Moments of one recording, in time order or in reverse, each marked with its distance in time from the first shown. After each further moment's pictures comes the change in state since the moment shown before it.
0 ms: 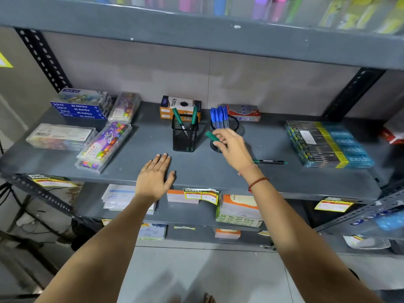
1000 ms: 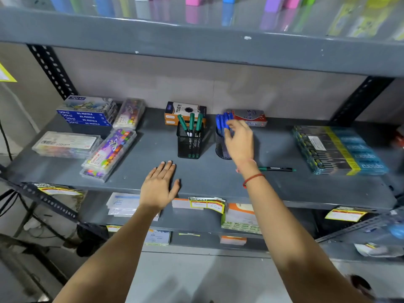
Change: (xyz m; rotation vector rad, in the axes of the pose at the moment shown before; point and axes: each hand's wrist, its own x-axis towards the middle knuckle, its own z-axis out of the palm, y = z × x) left_hand 0.002 -0.003 0.004 -0.004 0.019 0.006; right_hand 0.039 -0.013 0.004 -0.040 0.302 0.223
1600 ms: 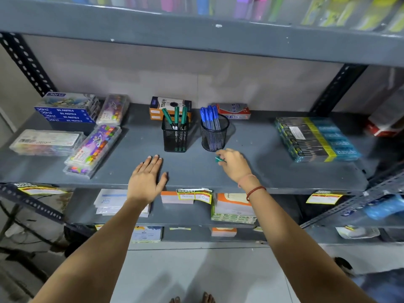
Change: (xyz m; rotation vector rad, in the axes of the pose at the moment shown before) left_hand -0.001 0.002 -0.001 -0.007 -0.002 -0.008; right_hand -0.058 0.052 -0.022 -0.355 -0.479 0.006
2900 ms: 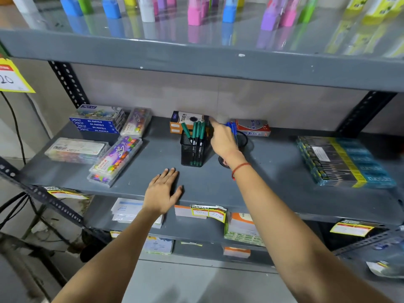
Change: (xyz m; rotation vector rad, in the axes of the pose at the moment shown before) left_hand 0.005 -0.002 -0.002 -0.093 -0.009 -0.016; right_hand 0.085 -0.093 -0.035 0.196 0.165 -0.138
